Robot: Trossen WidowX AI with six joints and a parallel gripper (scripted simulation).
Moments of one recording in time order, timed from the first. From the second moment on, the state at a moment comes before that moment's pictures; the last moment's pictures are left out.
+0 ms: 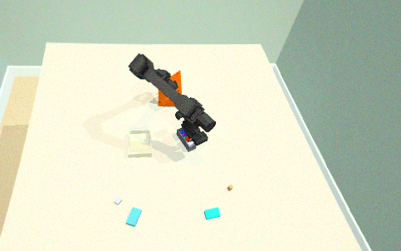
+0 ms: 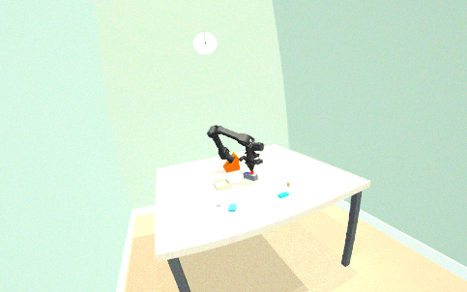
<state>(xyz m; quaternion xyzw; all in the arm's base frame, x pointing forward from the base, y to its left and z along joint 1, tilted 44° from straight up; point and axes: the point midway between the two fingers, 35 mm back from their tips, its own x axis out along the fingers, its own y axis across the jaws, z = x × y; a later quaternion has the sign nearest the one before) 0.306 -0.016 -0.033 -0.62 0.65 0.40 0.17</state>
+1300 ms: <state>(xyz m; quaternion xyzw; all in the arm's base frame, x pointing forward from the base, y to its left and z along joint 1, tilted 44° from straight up) 0.311 0.004 -0.011 -0.62 0.65 0.40 0.17</state>
